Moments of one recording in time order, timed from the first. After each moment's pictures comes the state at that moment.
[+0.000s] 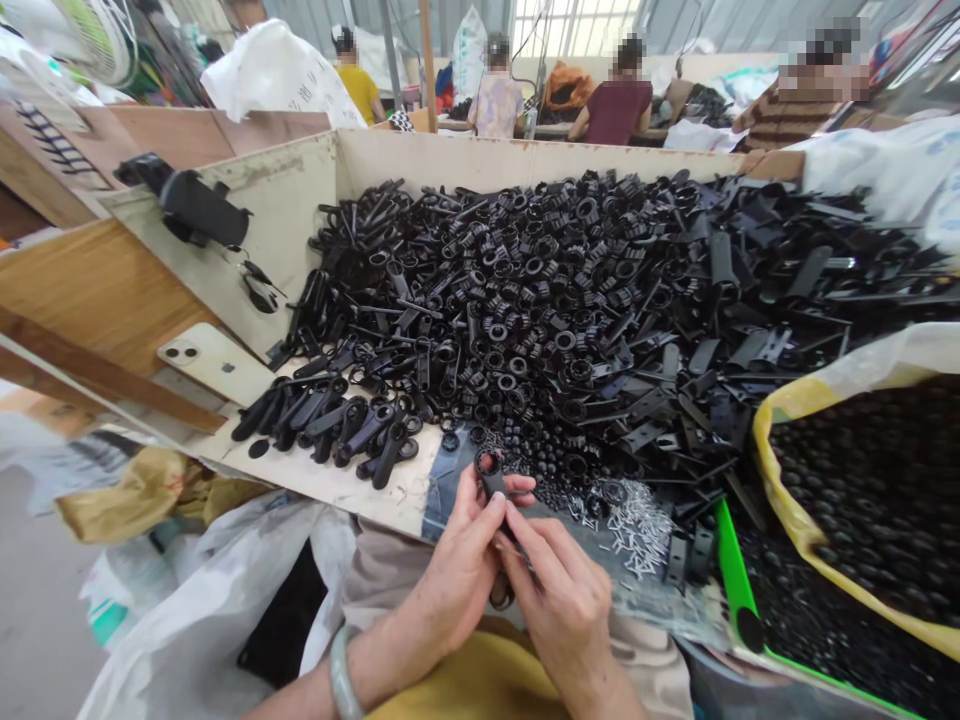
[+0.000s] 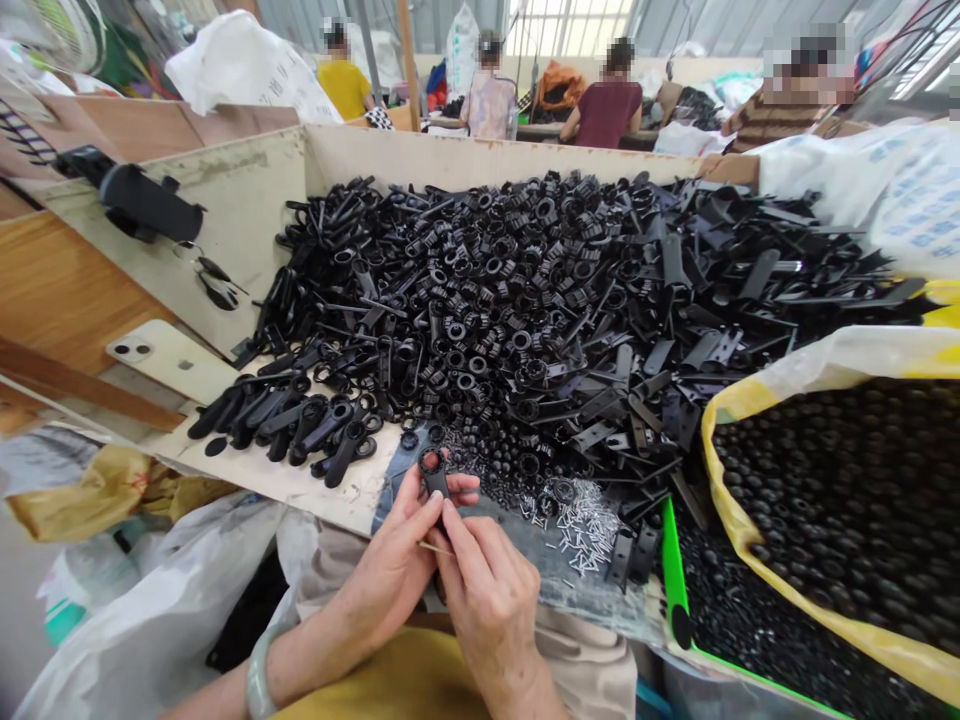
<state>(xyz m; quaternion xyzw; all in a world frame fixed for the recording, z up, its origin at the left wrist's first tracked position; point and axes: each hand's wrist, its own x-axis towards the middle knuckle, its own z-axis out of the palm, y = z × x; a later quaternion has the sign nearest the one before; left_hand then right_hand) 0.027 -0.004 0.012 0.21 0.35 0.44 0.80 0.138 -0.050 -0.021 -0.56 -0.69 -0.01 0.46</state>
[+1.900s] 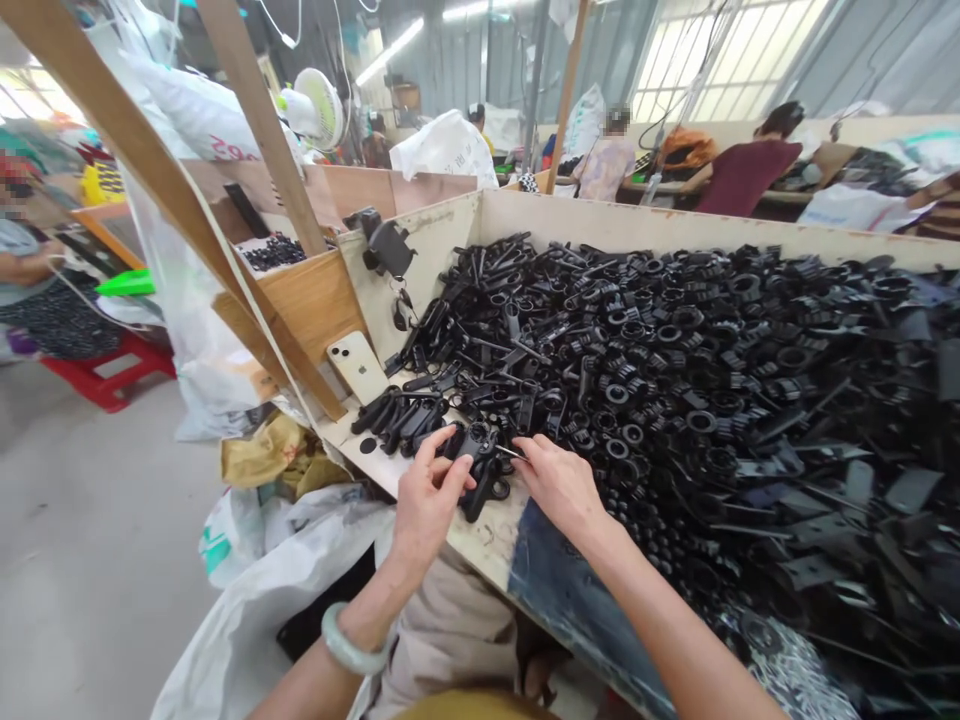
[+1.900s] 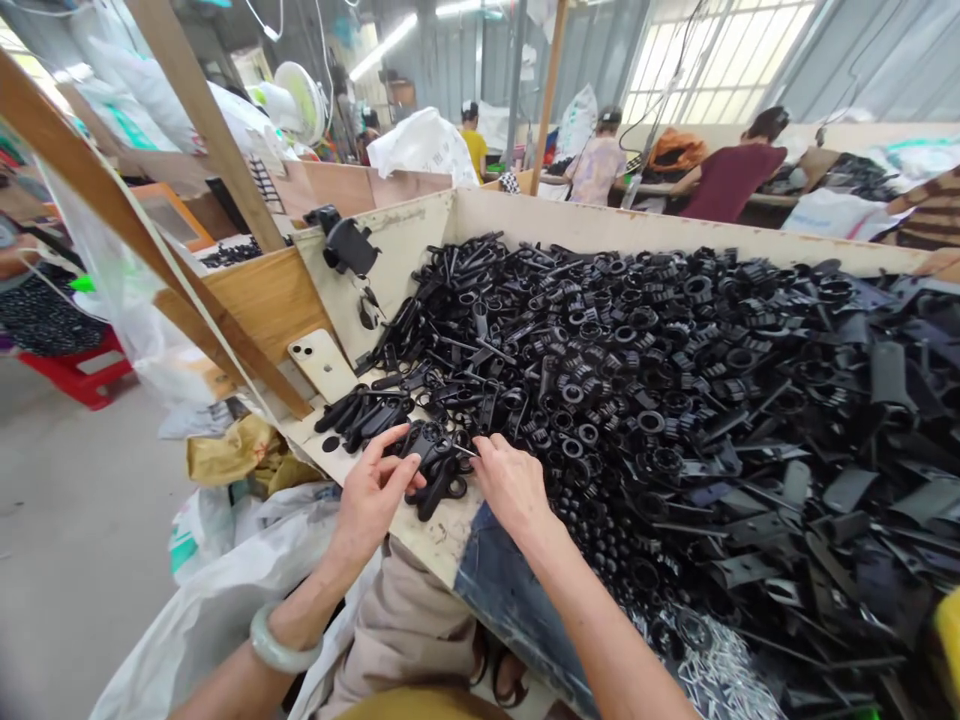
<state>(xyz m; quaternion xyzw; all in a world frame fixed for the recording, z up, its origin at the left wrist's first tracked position) -0.113 0.071 0.000 0.49 0.61 0.49 0.37 0.079 0.127 -0.002 -0.56 -0.68 0.34 0.34</state>
